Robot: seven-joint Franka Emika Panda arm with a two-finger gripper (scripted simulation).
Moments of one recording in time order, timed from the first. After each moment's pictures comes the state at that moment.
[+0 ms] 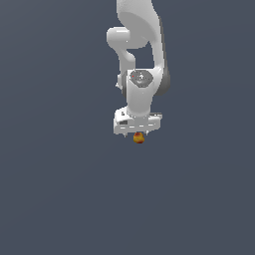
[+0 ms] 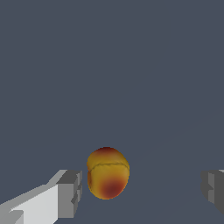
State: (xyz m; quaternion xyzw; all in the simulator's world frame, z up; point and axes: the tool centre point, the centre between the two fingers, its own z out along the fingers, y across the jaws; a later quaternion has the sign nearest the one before) arm -0.047 0.039 0.117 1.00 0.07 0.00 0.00
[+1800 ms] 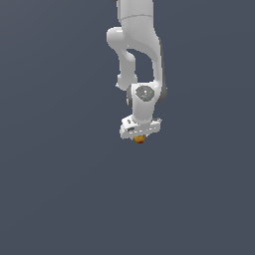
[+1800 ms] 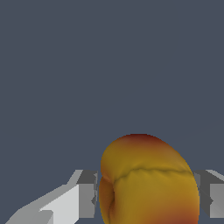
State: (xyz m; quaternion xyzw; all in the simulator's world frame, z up) arm -0.085 0.063 0.036 0.99 0.12 0.00 0.00
